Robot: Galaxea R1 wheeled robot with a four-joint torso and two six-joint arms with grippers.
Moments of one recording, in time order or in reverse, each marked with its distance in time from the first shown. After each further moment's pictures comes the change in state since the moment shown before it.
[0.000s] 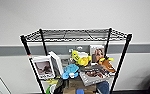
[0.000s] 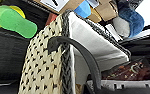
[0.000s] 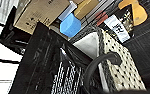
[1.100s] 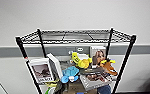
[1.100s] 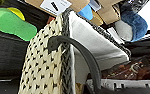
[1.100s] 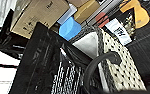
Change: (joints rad) left arm 0.017 -0.003 0.003 0.000 -0.001 0.001; right arm -0.019 -0.001 0.001 -0.005 0.004 0.000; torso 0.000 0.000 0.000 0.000
